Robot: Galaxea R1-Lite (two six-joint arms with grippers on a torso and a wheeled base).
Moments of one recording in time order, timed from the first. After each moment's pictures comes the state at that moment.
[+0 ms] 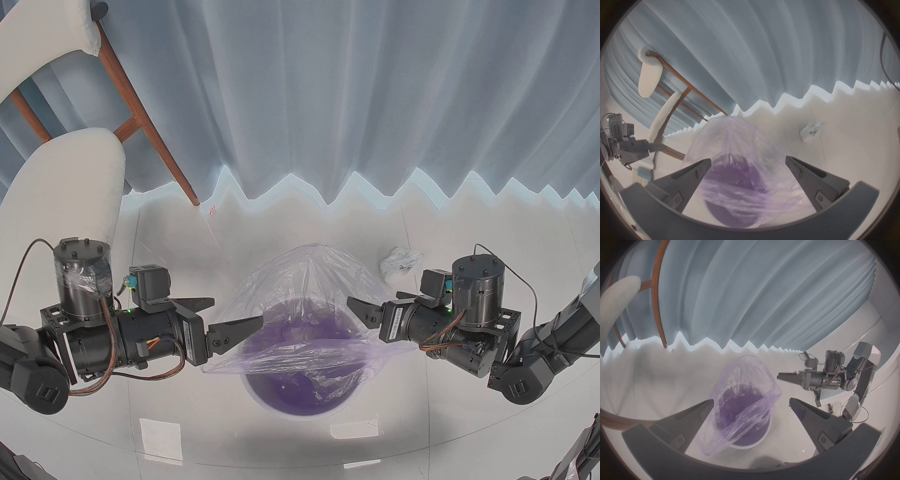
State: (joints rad) left arm -0.46 1.56 -0.55 -0.70 -0.31 -0.18; right arm 0.66 1.87 -0.66 -0.88 -0.13 0.35
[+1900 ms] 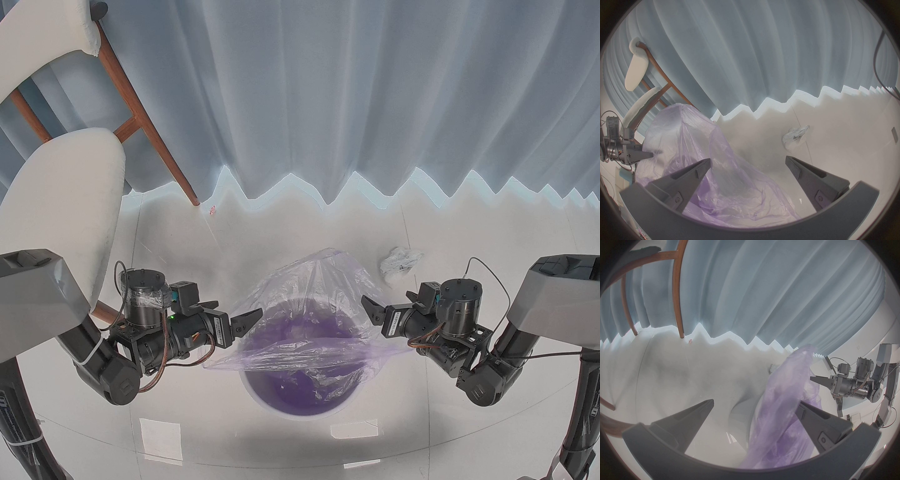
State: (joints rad) left arm -0.36 2.04 -0.58 -1.15 -0.20 -0.19; right arm 0.53 2.19 -0.66 -1.29 -0.18 0.26
